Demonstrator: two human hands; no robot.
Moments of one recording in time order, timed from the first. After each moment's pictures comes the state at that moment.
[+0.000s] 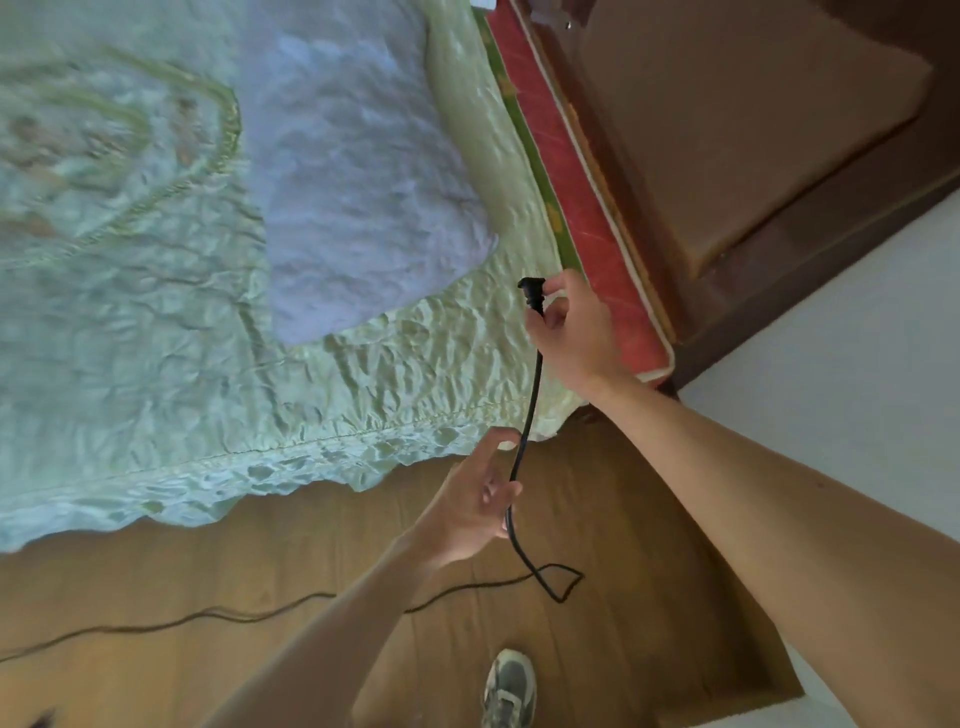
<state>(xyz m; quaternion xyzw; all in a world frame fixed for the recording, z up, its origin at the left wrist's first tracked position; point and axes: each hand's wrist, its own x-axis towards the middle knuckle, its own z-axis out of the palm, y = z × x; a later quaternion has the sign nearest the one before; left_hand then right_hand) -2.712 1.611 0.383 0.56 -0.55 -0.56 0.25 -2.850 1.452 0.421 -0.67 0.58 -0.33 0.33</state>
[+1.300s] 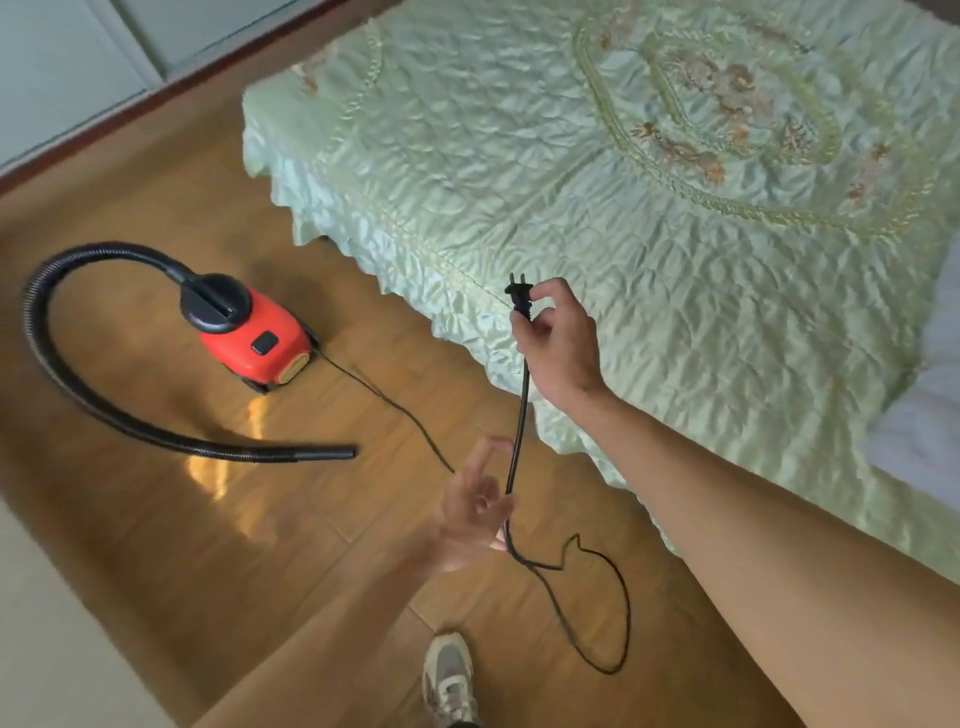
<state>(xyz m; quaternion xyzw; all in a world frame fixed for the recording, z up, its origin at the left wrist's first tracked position) -2.203 1.956 0.344 0.75 -0.23 -0.40 0.47 -2.153 1.769 0.382 -0.84 0.25 -0.15 0.45</state>
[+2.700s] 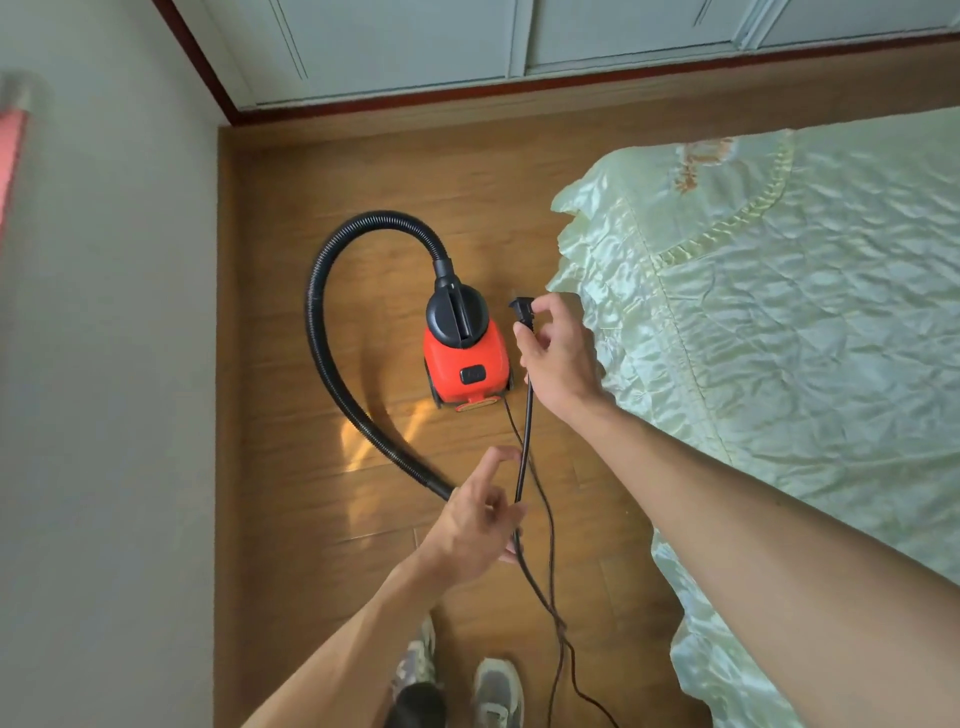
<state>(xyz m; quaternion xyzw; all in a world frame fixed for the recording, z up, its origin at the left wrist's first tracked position) -1.973 2.112 0.328 0.76 0.08 -0.29 0.58 -1.816 2.000 0.326 -0.89 -0.01 0.04 0.45</state>
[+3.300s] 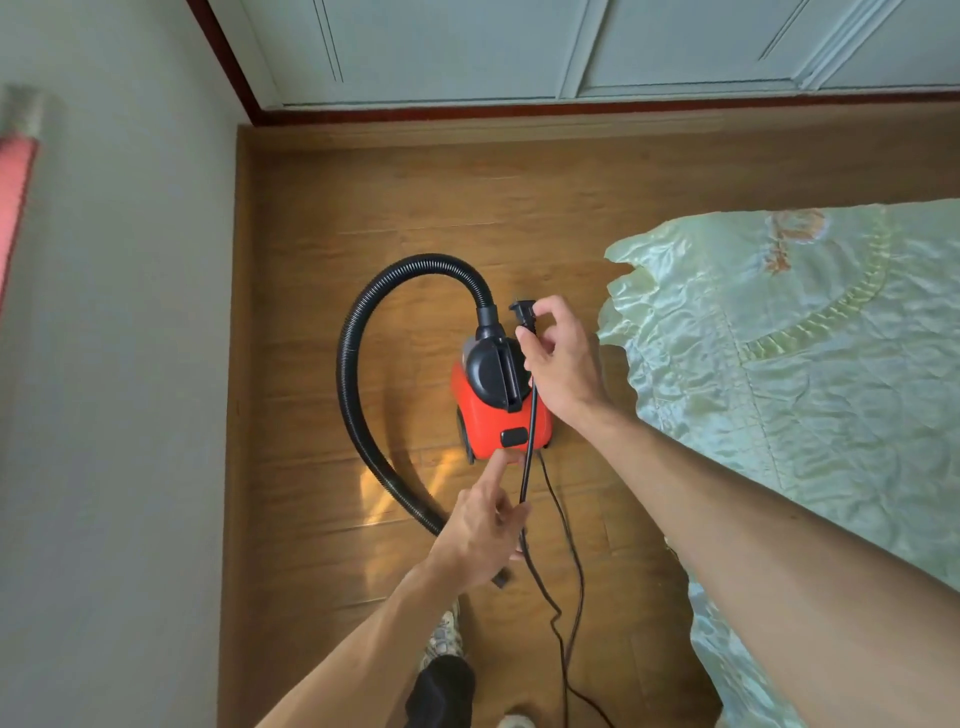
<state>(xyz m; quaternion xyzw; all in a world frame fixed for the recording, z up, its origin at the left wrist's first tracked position) -1.843 2.217 0.279 0.75 0.11 -0.26 0.60 -1.682 2.119 0.300 -0.91 -0.03 0.07 0.42</state>
